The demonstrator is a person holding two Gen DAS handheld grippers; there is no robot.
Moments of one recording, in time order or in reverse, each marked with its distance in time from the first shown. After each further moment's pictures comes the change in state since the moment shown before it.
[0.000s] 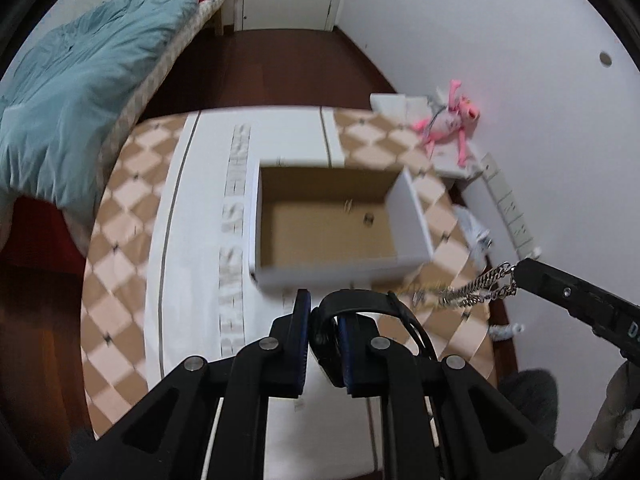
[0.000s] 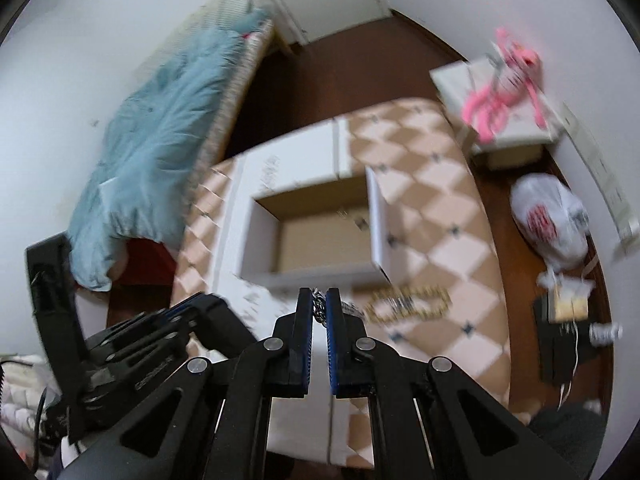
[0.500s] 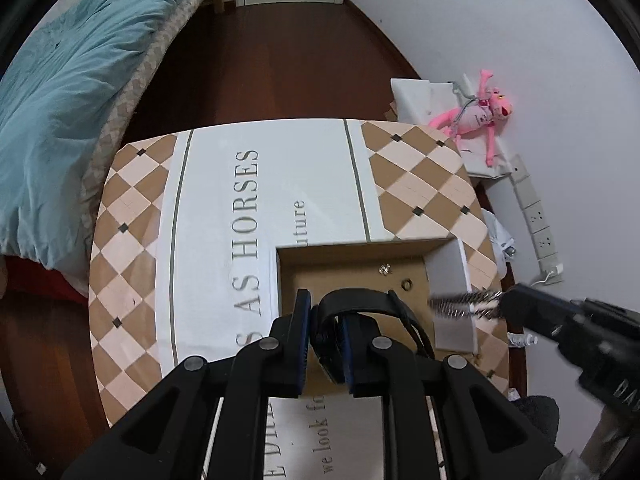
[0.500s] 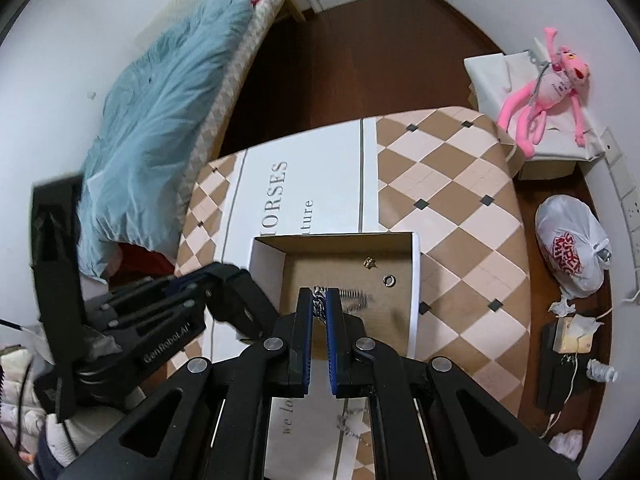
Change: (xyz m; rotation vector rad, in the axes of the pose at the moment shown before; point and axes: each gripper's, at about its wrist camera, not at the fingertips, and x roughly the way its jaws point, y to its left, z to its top) left arm 0.070 0.023 0.097 0.005 0.141 0.049; right arm 0.093 0.015 0.092 -0.043 0.170 0.006
